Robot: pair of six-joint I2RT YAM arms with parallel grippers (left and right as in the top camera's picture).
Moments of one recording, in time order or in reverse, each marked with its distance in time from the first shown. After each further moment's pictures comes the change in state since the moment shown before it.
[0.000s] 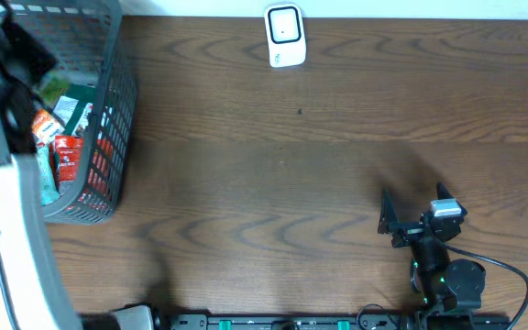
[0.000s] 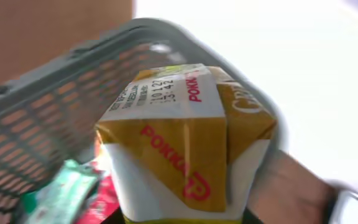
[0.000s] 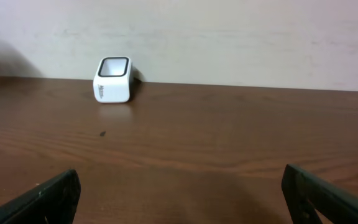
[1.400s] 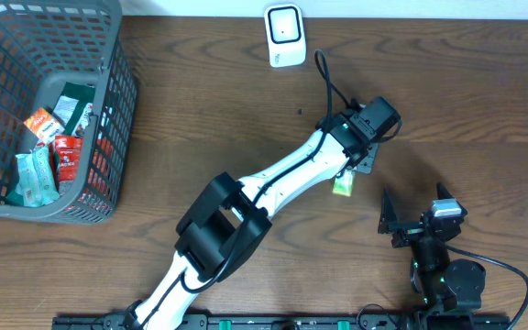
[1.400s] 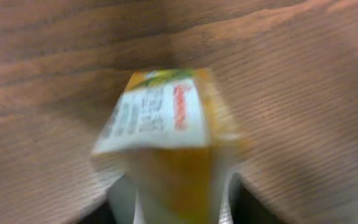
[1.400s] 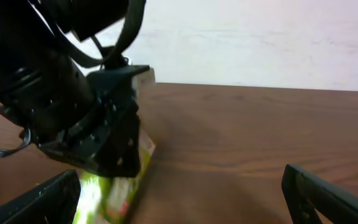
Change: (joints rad) left arm -1.109 0.782 0.000 0.216 0.169 -0.116; right arm 0.000 0.000 0.000 0.000 0.000 0.000
